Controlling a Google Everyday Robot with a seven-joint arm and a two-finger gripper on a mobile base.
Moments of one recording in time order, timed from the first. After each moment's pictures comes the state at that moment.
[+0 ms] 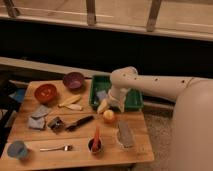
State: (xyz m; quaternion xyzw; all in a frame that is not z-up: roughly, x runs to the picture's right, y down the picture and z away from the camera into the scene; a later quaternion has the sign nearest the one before) arm 0.044 0.121 0.814 -0.35 0.16 0.64 0.67
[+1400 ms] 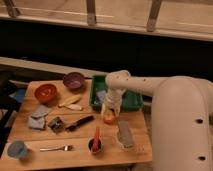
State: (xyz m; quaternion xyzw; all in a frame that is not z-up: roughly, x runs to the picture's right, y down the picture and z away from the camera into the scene) arm 0.037 0.152 0.849 -0.38 0.22 0.61 0.66
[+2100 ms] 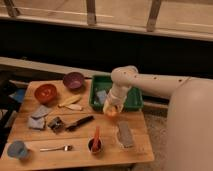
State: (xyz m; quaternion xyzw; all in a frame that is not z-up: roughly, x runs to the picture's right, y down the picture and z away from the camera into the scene) arm 0.052 0.112 0.801 -0.36 0.16 0.63 0.67
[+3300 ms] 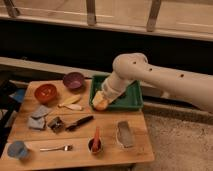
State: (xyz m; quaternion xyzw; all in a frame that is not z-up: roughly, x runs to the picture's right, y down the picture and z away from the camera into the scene) arm -0.002 0.057 0.680 -0.36 -0.01 0.56 0.75
